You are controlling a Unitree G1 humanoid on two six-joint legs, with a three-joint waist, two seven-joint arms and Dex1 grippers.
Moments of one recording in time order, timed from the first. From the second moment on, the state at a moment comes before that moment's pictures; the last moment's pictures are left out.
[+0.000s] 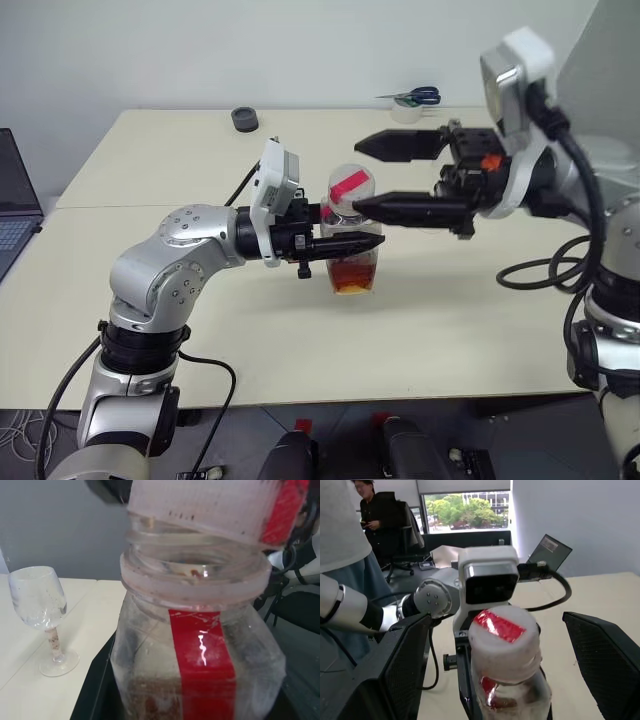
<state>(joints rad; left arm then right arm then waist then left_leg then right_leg) -0.67 0.55 -0.03 -0.32 -0.74 0.71 -0.98 -0.94 -0.62 -0.05 -0.36 0.97 1.03 0.86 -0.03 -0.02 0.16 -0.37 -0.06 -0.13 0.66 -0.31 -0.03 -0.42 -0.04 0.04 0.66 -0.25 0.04</state>
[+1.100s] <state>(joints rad) -0.67 0.56 -0.04 -0.31 -0.74 0.72 -0.99 -0.90 -0.55 0.00 -0.37 0.90 0.88 0.83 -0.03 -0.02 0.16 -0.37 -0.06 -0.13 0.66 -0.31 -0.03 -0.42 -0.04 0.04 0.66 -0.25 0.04</state>
